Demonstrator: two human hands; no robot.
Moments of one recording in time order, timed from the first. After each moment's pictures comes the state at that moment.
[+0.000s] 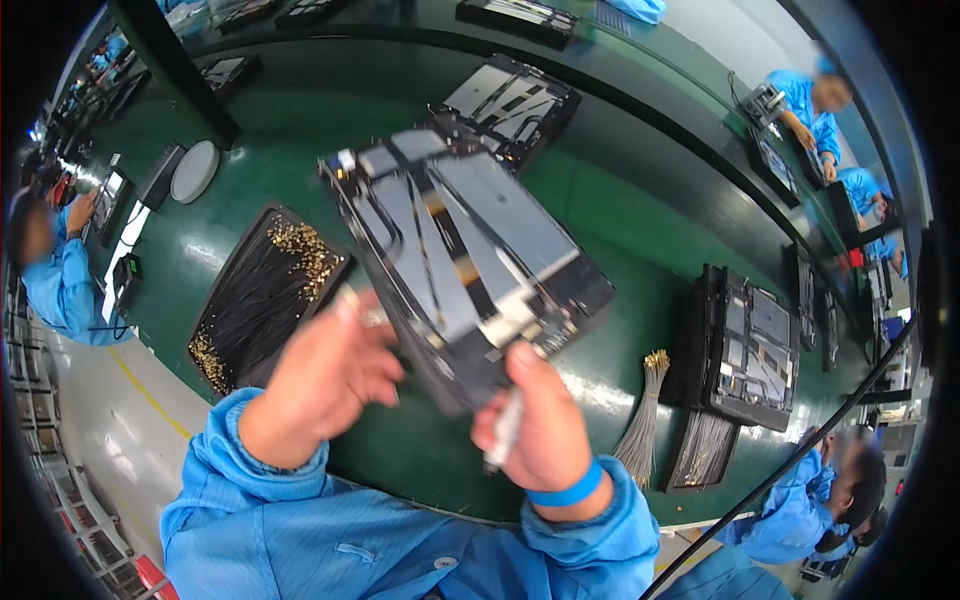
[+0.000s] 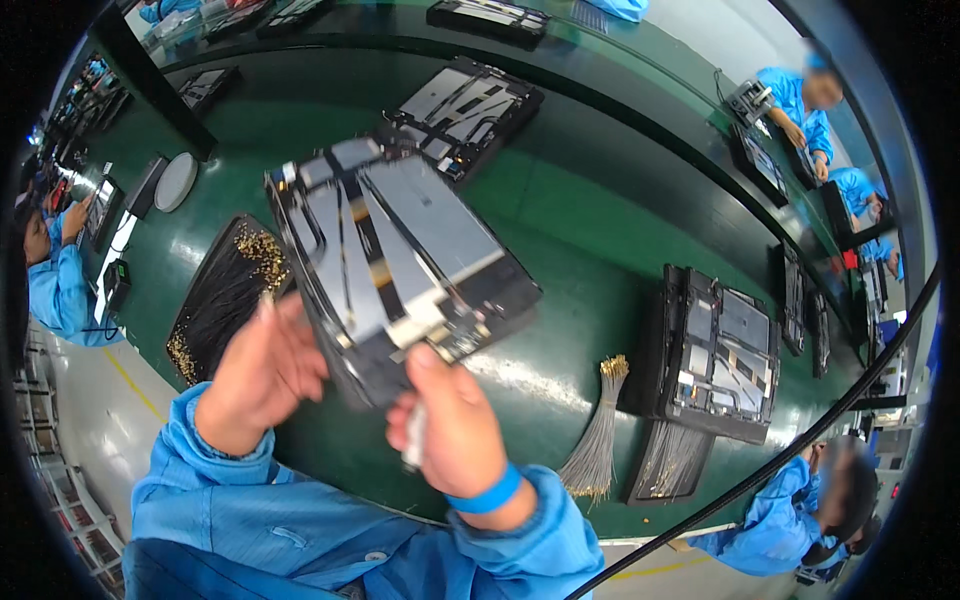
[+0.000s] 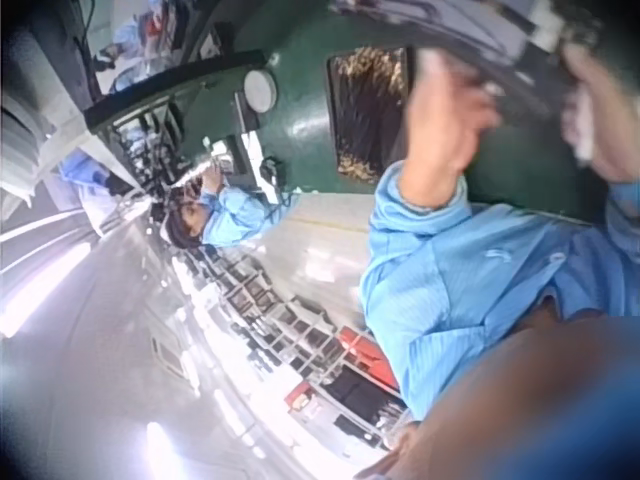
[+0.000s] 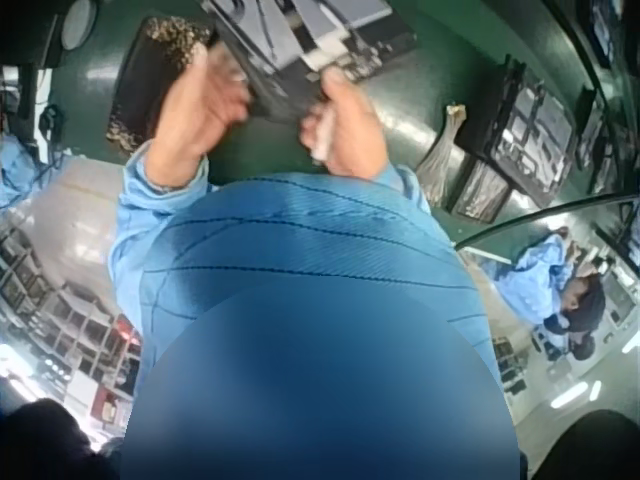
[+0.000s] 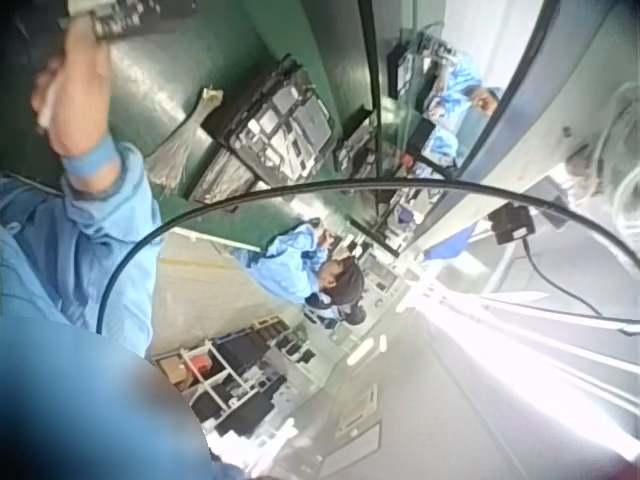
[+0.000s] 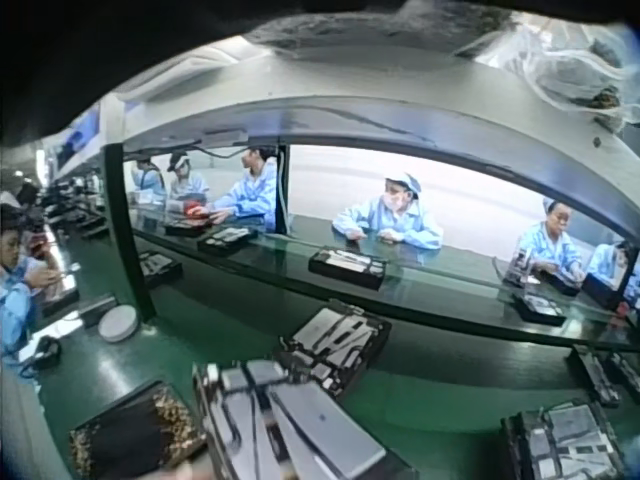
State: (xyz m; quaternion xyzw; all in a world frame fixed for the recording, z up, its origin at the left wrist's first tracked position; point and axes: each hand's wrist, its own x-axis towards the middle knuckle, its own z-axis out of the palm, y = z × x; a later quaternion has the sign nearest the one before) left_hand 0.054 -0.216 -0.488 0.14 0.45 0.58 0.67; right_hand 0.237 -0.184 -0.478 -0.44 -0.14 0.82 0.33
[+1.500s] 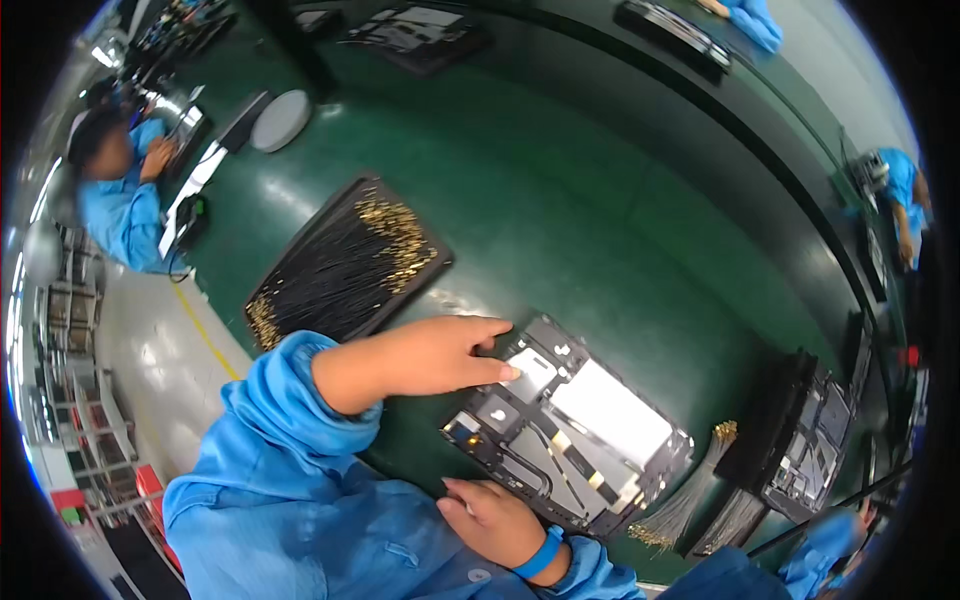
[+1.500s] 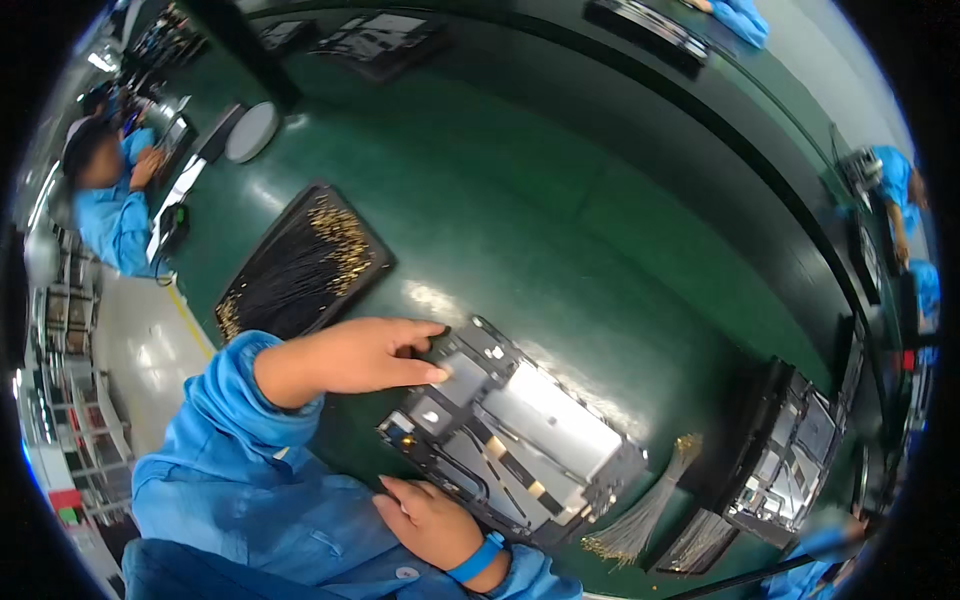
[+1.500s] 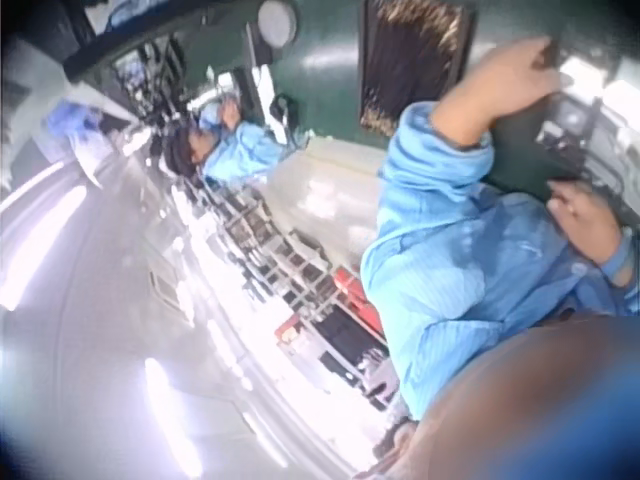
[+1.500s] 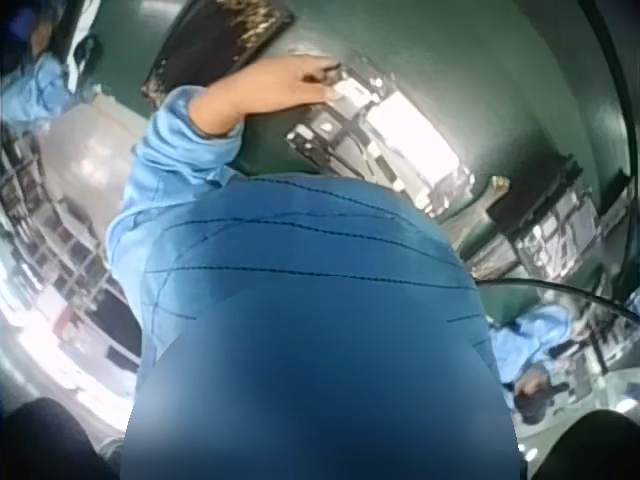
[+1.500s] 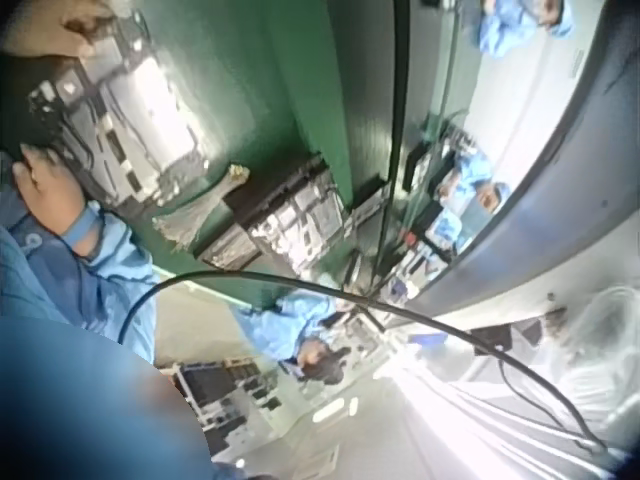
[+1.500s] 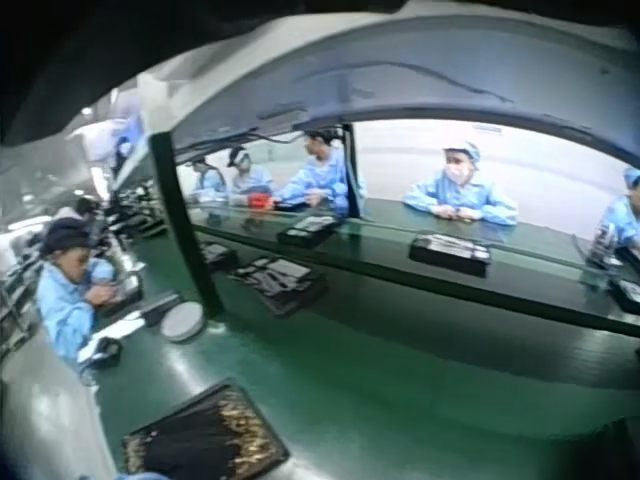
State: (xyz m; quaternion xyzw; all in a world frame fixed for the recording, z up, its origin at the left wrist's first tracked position) left_hand 0.034 -0.179 -0.518 0.59 0.63 0.14 0.49; right_hand 0.233 -0.260 -0.551 -0.28 -0.73 0.60 0.18
